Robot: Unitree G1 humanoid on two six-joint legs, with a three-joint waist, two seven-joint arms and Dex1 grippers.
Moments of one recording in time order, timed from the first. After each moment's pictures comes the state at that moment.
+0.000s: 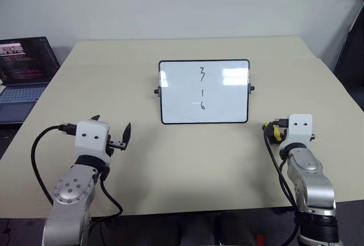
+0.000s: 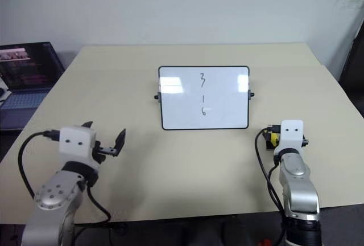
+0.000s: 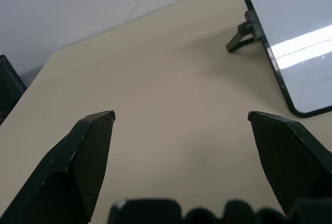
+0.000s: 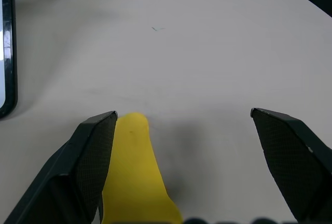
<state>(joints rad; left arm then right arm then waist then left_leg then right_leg) 0.15 0.39 0.27 -0.65 -0.07 0.52 -0.21 -0.14 -0.22 -0.17 -0.31 -0.02 0.65 -0.02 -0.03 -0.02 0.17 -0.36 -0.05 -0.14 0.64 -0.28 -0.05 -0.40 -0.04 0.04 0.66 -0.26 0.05</state>
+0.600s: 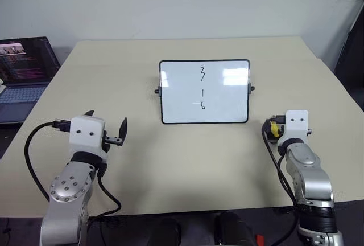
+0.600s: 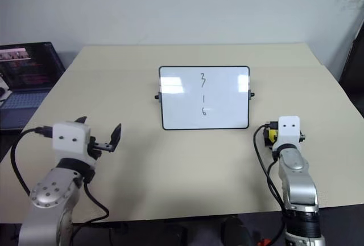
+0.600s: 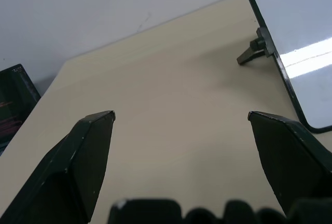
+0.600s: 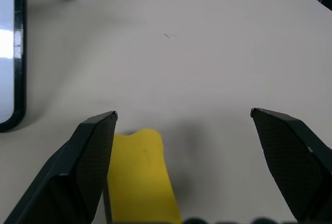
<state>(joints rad) 0.08 0.38 0.27 -0.63 -0.07 0.51 -0.20 -0.21 -0.23 -0.17 -0.23 -0.02 0.62 0.00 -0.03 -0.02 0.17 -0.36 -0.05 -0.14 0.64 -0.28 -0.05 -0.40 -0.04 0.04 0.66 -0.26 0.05</state>
